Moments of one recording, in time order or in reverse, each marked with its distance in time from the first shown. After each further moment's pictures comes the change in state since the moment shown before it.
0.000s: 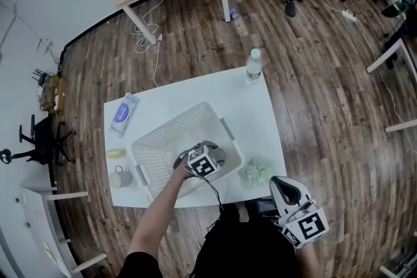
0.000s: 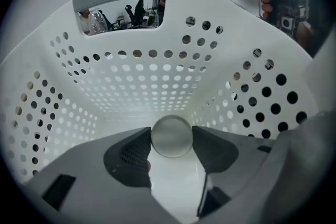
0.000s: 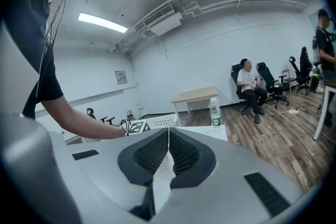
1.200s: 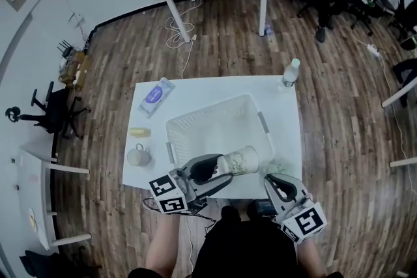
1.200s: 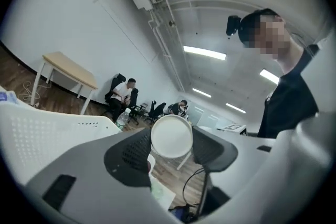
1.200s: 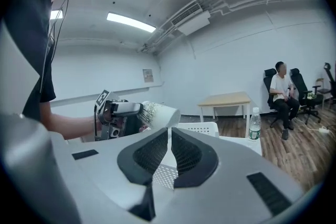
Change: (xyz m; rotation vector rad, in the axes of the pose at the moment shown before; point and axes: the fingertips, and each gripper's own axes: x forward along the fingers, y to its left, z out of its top) left arm -0.300 -0.091 0.033 -0.509 -1.224 -0.077; right arm 0.030 0.106 0.015 -0.159 -0.011 0.263
